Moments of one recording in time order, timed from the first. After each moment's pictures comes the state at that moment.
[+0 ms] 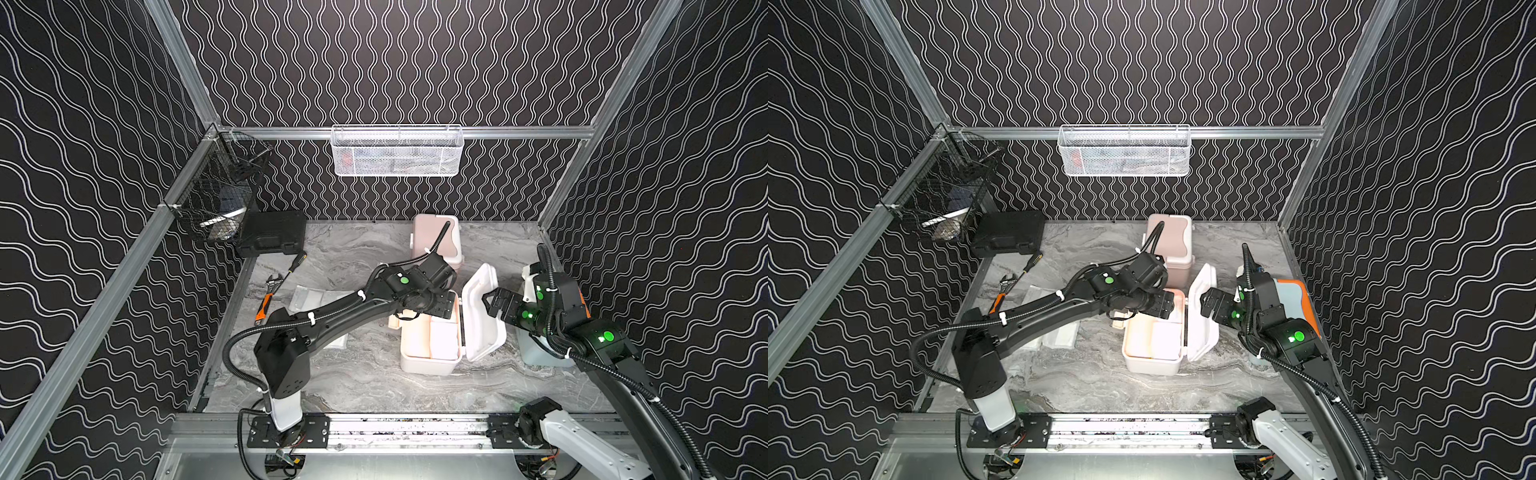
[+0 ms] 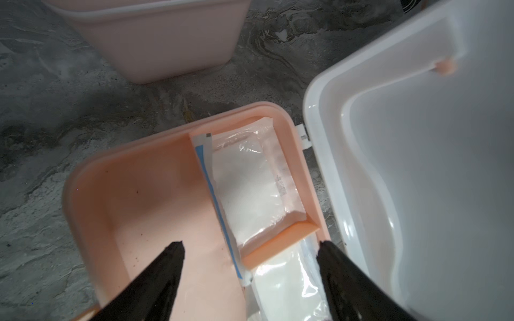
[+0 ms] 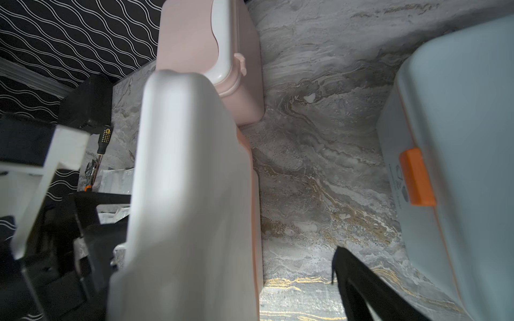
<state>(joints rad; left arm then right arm) -0.88 1.83 1.65 -0.81 -0.04 -0.57 0.35 0.84 1.03 -0.95 0.01 0.62</state>
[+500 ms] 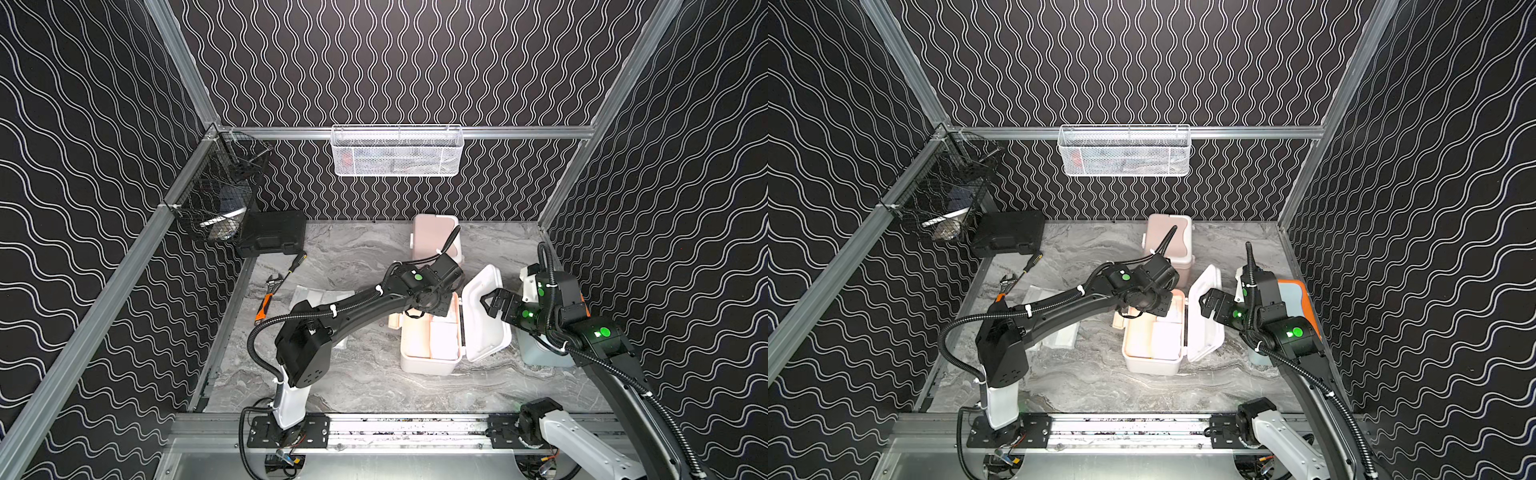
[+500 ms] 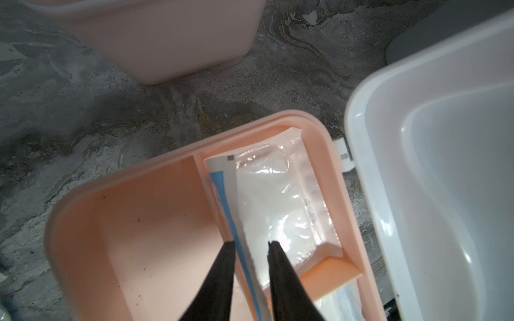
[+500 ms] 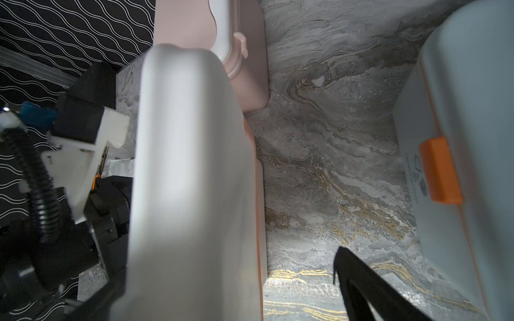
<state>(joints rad) -0.88 1.94 1.74 -0.87 -0.10 -0.55 0.29 0.87 1.02 -0.94 -0.09 0.58</state>
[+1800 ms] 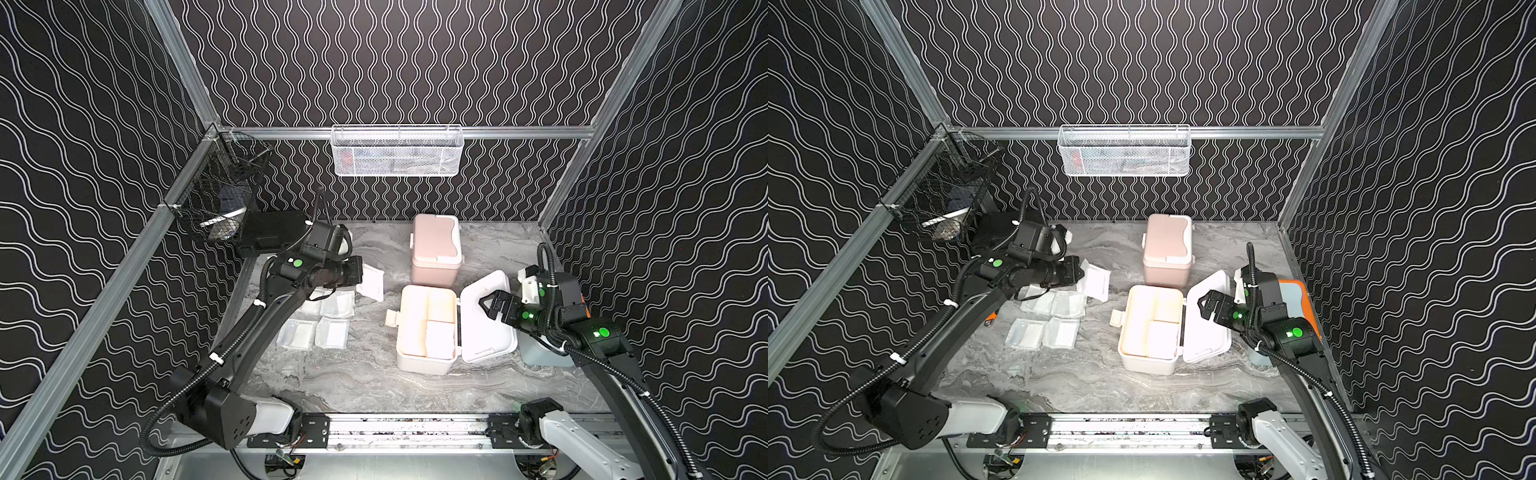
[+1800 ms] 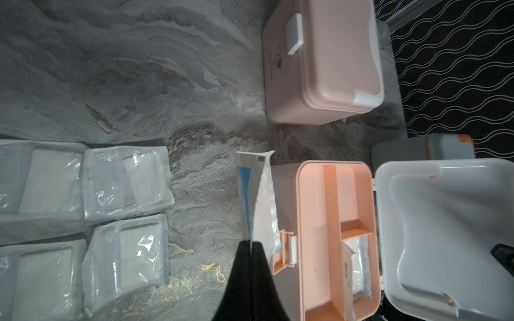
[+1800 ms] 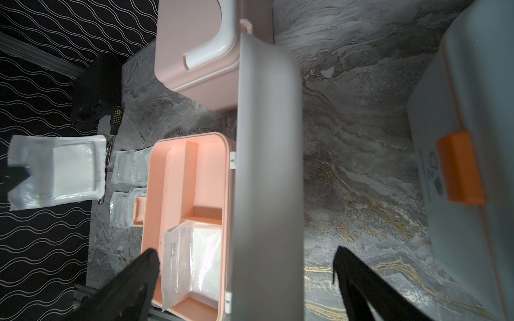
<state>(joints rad) -0.31 1.37 1.36 -0.89 0.20 -0.47 0.26 0.86 0.99 -0.93 -0.16 0.56</state>
